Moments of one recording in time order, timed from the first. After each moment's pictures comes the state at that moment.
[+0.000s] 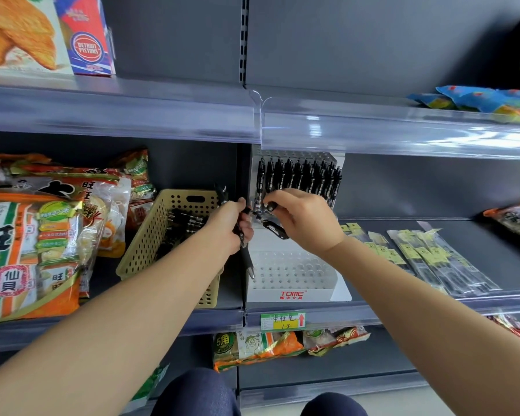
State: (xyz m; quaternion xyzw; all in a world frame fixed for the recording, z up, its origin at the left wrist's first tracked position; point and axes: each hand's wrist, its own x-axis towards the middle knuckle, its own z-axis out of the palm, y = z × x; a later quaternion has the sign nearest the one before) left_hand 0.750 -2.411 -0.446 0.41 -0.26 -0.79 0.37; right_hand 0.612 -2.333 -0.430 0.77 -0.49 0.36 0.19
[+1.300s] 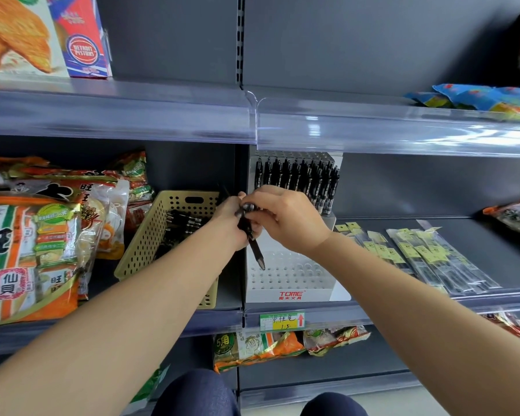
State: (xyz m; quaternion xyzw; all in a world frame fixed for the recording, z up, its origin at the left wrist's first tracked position) left_hand 0.741 -2.396 -0.426 0.42 -0.26 -0.79 0.37; right_hand 0.634 -2.337 -0.420 0.81 -0.45 0.35 0.15
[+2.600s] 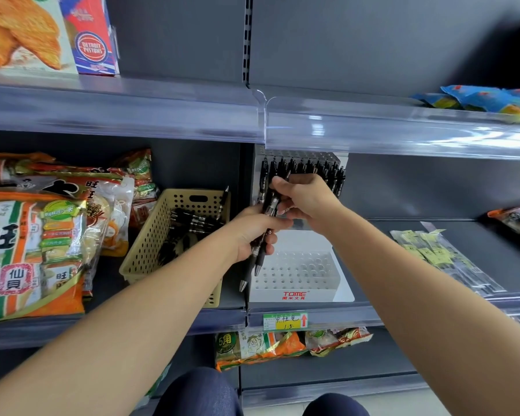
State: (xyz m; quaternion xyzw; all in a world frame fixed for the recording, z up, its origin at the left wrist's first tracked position) left_hand 0.741 -2.384 -0.443 0.34 -0.55 -0.72 0.27; right_hand 0.623 -2.354 -0.396 0.42 -0.65 0.52 -0.37
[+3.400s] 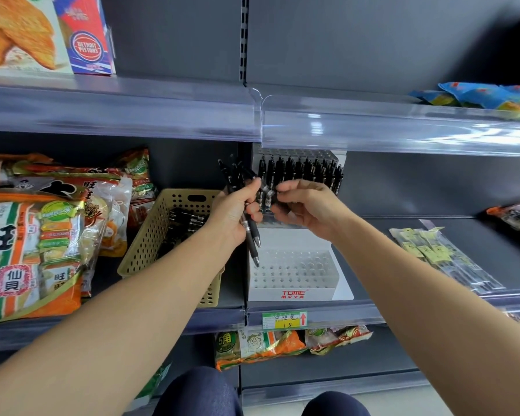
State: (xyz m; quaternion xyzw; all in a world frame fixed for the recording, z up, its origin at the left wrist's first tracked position) left_hand 0.744 -2.400 -0.432 0.29 -0.32 -0.77 0.47; right_hand 0.607 -2.341 -0.405 0.39 -0.52 0.57 -0.51
